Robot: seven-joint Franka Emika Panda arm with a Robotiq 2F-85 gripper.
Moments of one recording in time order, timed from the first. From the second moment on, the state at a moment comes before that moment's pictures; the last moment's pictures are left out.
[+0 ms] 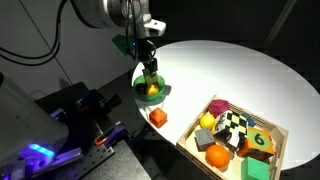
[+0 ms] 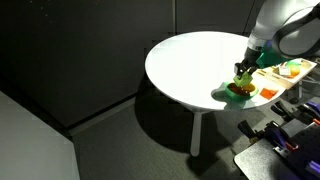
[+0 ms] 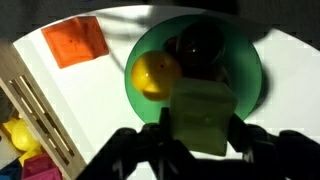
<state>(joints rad) 0.02 0.09 -0.01 -2.67 -0.34 2.80 0.55</state>
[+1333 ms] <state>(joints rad) 0.04 0.09 -0.02 -2.66 0.05 2.81 0.27</state>
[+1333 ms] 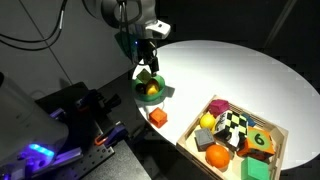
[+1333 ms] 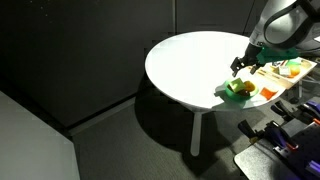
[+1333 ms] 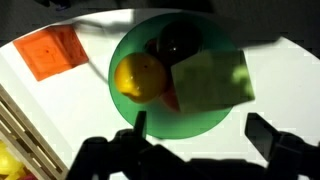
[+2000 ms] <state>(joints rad) 0.03 0.00 -0.02 -2.66 0.04 2.72 0.31</state>
